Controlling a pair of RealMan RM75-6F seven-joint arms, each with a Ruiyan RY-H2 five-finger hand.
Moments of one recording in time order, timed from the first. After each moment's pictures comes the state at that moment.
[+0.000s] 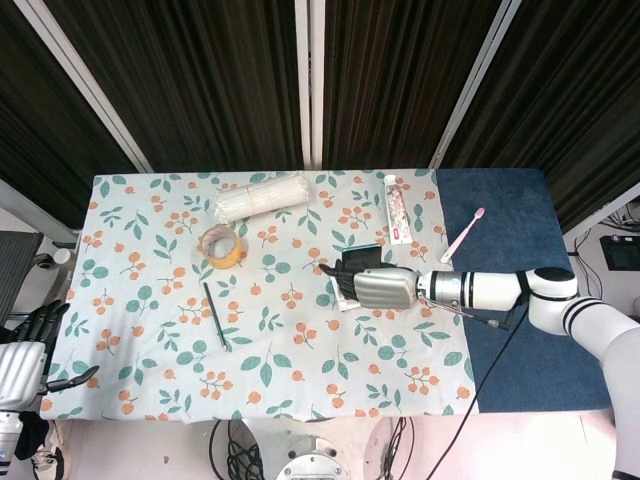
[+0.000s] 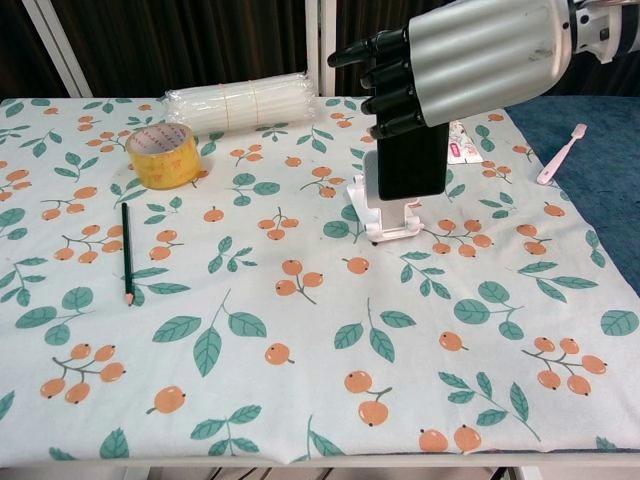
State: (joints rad) left arm -0.06 -1.18 0.01 -1.43 1.53 1.47 -0.10; right arm 1.16 -1.29 -0.12 -0.99 -2.27 1.13 -0.38
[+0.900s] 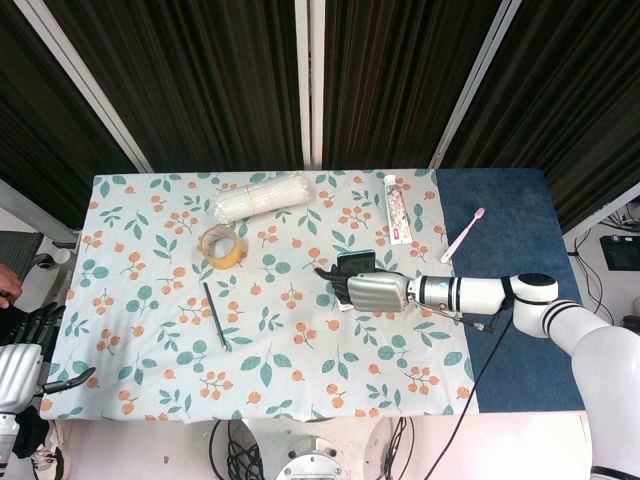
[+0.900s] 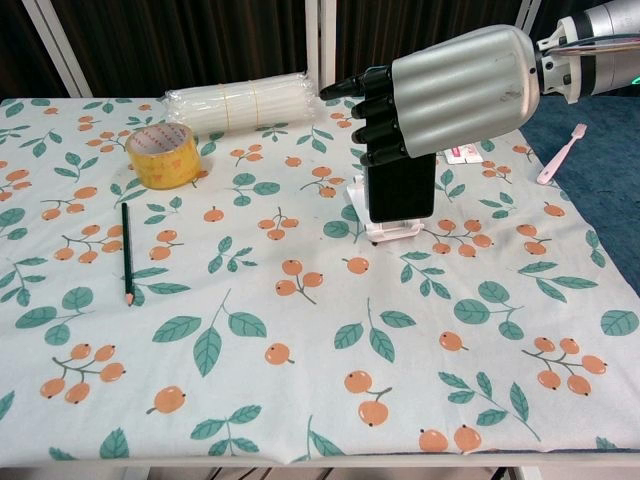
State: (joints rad) left arm -0.05 -1.18 0.01 -1.40 1.52 1.47 -0.12; right arm 1.16 -1.40 -0.16 -0.90 -2.22 1.13 -0.37
